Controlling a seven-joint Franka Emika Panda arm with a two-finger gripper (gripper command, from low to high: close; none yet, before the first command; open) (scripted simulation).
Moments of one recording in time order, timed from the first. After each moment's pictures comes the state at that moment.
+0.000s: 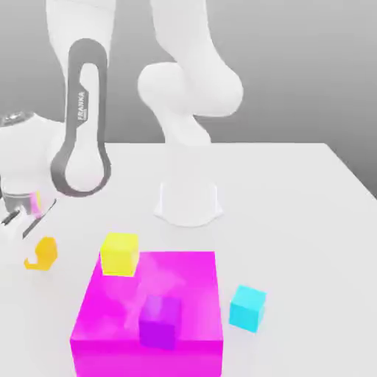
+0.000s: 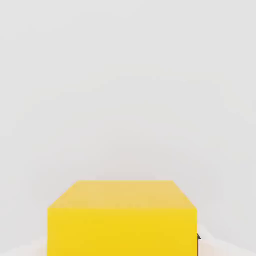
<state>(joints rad) -0.46 0.19 -0.39 -2.73 0.23 2.92 1.43</state>
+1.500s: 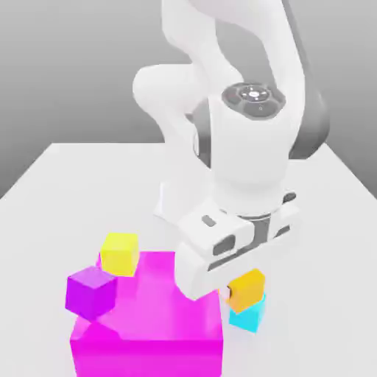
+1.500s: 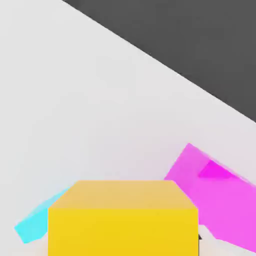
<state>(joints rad) 0.00 0.02 0.22 -2.57 0.05 2.53 0.30</state>
